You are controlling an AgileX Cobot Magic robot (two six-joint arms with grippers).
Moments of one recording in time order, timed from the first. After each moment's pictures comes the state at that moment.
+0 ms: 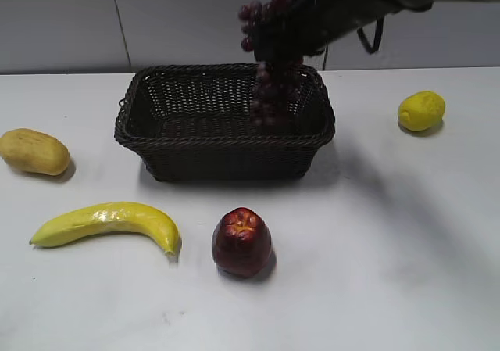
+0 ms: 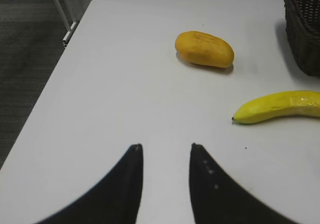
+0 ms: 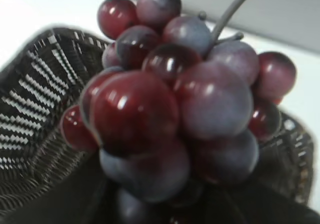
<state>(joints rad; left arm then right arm) 0.01 0.00 -0.48 0.01 1.08 0.01 0.45 2.05 -1.55 0.54 0.37 -0.41</state>
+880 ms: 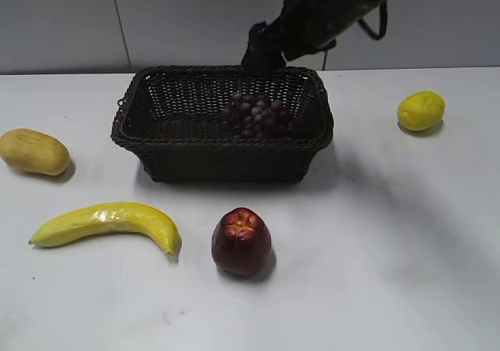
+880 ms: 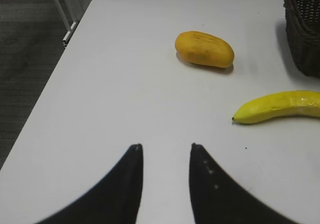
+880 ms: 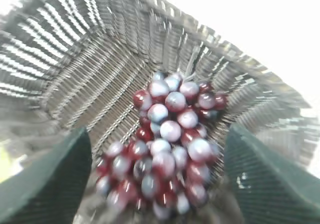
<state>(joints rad) 0.01 0.00 -0.48 0.01 1.08 0.01 0.47 1.99 -1.61 0.43 0.60 -0.46</state>
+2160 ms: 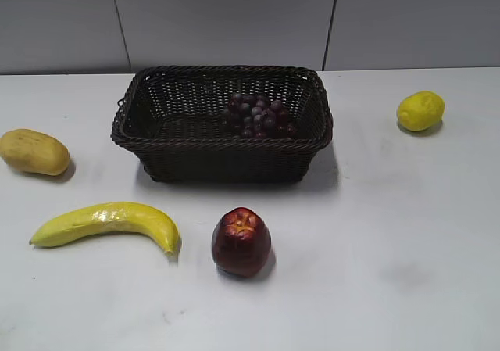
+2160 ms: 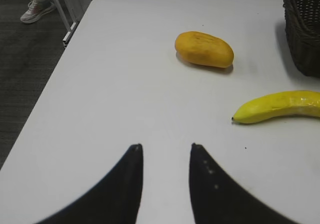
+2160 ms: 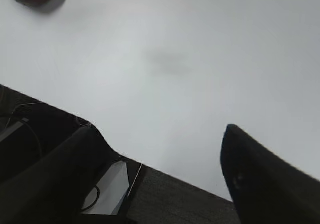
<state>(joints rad) 0.01 0.00 -0.48 0.01 1.08 0.01 0.45 0.87 -0.78 0.08 1.06 -0.03</state>
